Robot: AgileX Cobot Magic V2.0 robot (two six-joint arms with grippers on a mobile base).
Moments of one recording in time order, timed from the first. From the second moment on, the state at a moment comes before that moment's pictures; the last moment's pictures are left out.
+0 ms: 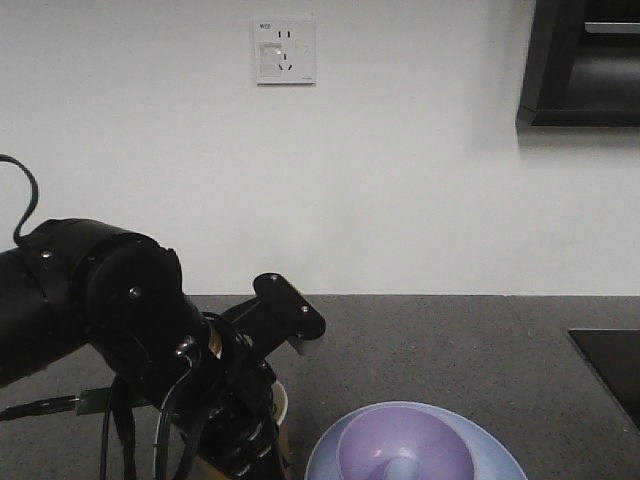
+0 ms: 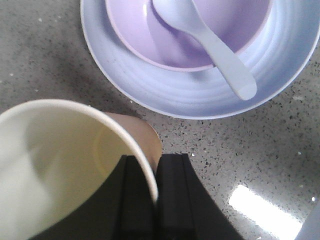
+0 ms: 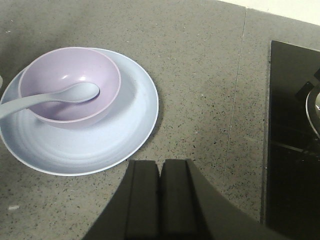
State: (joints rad) left arm -0.69 1.63 -1.51 -0.14 1.12 0.35; right arm 0.20 0.68 -0.91 -0.02 0.98 -0.09
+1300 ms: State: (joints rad) left arm -0.69 1.64 -1.51 -0.19 1.11 0.31; right arm 0.20 0.68 -0.91 -0.02 1.00 -0.09
